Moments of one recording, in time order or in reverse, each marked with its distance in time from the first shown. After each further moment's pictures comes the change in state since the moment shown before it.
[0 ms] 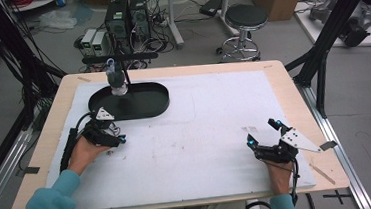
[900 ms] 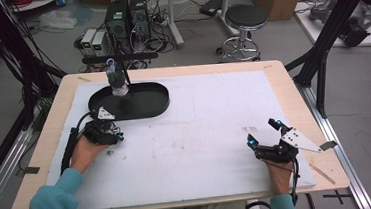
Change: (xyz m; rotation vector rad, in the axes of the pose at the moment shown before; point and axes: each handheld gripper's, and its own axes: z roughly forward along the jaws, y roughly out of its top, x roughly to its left) left arm 0.002 0.000 0.003 0.028 0.046 -0.004; right arm -0.001 0.000 0.000 -0.006 -0.002 0.004
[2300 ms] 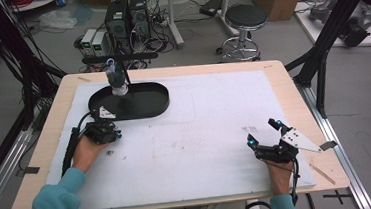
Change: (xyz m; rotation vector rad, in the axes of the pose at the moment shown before) left arm -0.004 0.004 -0.001 0.018 0.034 -0.035; right arm 0.000 0.000 0.000 0.002 0.002 0.000
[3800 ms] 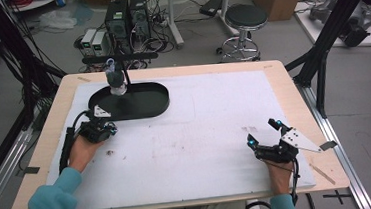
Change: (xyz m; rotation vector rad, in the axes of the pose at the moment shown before) left arm 0.007 -0.002 -0.010 -0.017 0.022 -0.017; right arm 0.000 0.000 0.000 0.001 -0.002 -0.003
